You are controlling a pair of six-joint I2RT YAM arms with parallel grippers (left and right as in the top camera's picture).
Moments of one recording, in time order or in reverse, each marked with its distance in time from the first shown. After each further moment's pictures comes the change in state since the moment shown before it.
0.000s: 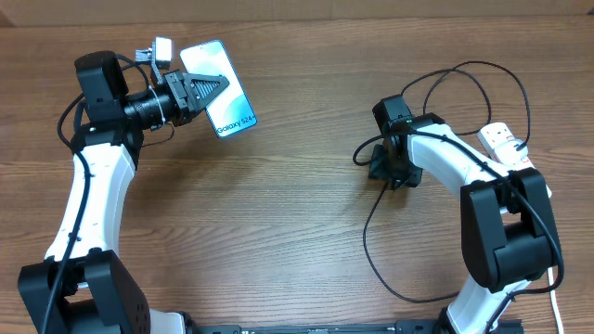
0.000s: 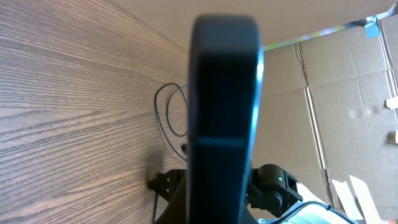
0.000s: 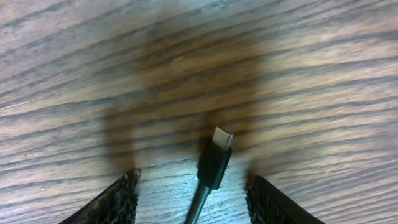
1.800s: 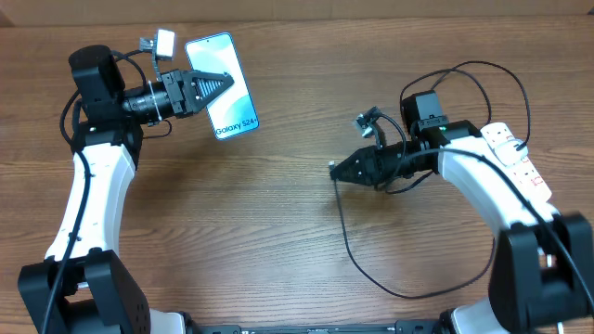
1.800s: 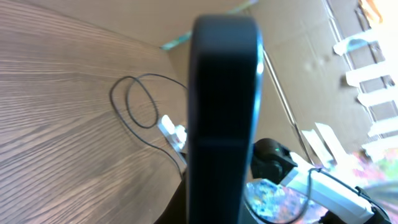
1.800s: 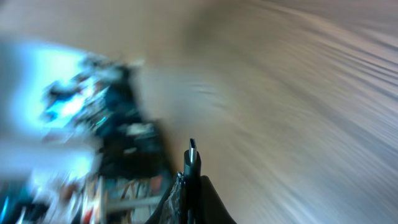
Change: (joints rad) left arm -0.003 0.000 0.000 0.164 0.221 0.017; right arm -0.059 -0.244 -0.079 0.031 -1.249 -0.686
